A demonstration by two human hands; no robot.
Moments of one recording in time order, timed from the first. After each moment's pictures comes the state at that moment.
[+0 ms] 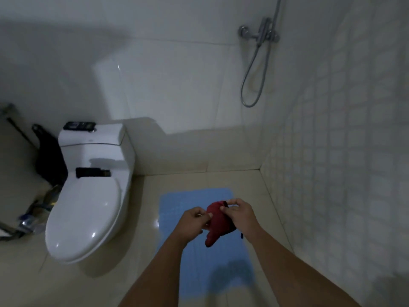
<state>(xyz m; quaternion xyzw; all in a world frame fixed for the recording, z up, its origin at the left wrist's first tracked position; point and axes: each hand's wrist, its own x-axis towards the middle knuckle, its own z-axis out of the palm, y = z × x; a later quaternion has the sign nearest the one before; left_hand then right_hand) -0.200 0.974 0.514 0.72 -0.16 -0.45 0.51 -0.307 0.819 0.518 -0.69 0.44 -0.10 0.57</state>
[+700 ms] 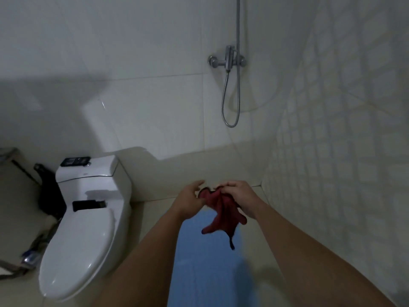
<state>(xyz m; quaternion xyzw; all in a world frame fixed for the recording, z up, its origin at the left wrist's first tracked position) -0.188 0.826 0.618 0.82 -0.32 -0.28 0.39 -0.308 0.674 0.621 -0.65 0.29 -0.11 0.69</state>
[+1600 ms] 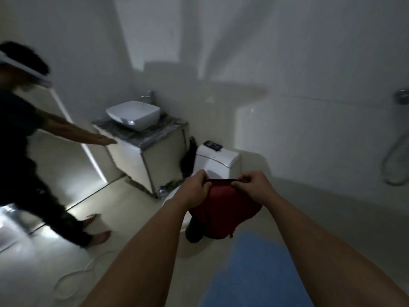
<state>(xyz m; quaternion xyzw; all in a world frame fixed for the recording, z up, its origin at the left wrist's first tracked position) -0.161 1.048 0.687 0.95 -0.08 -0.01 0.31 -0.138 0.815 0.668 -0.89 -0.07 -0.02 0.46</state>
